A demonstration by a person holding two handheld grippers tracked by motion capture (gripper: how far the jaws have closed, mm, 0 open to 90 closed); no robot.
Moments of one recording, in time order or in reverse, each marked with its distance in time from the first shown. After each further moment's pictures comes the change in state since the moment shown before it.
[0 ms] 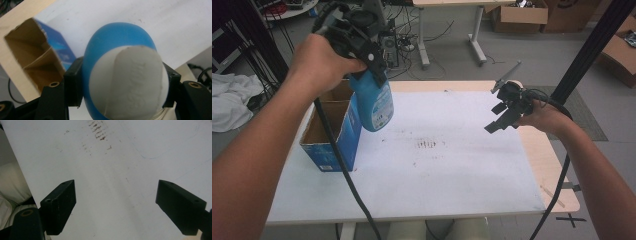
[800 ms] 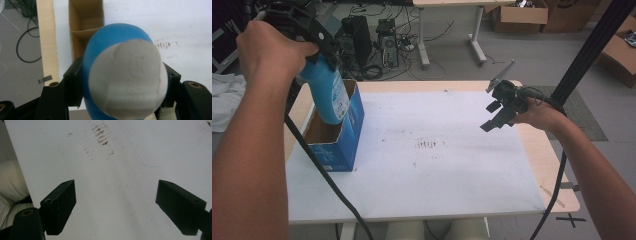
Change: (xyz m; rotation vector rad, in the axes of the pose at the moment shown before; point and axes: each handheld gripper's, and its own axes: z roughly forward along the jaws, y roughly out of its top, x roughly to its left) left arm 0.066 -0.027 -0.023 -0.017 0.145 -0.400; right arm -0.003 0.011 0.007 -0.011 0.022 -0.058
